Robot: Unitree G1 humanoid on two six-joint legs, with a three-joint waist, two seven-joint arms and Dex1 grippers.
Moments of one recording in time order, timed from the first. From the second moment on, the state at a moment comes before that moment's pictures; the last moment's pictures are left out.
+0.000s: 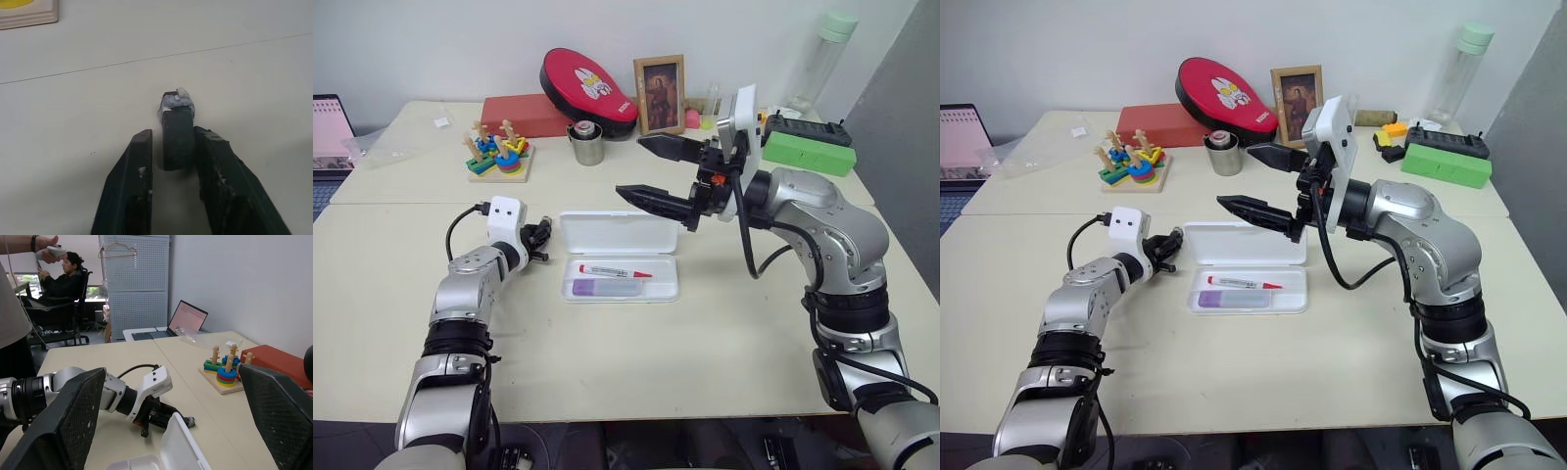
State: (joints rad) left arm -0.60 0.49 0.13 0.49 -0.20 0.41 -0.45; right arm -0.85 -0.38 0.07 -0.23 0.60 0.68 0.78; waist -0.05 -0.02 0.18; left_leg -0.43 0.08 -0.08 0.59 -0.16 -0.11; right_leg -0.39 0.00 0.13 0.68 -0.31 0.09
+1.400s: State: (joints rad) left arm -0.63 0.55 -0.38 0.11 -0.16 0.28 -1.17; right arm -0.44 -0.76 -0.04 -0.51 0.62 0.76 0.83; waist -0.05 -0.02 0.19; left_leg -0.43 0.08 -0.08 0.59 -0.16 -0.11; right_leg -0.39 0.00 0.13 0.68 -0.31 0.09
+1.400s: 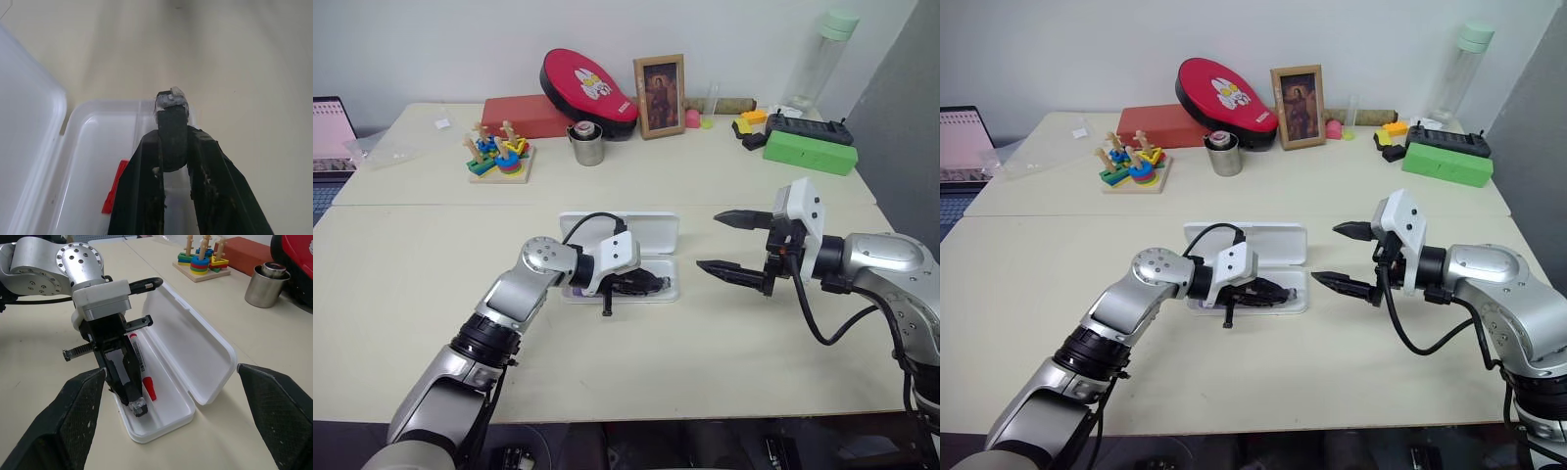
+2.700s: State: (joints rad) left arm -0.20 0.53 0.38 -0.58 -0.63 0.80 -0.71; right arm -1.00 -0.34 0.13 0.19 0.42 0.64 0.65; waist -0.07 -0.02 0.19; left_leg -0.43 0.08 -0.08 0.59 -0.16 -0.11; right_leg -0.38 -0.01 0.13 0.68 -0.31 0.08
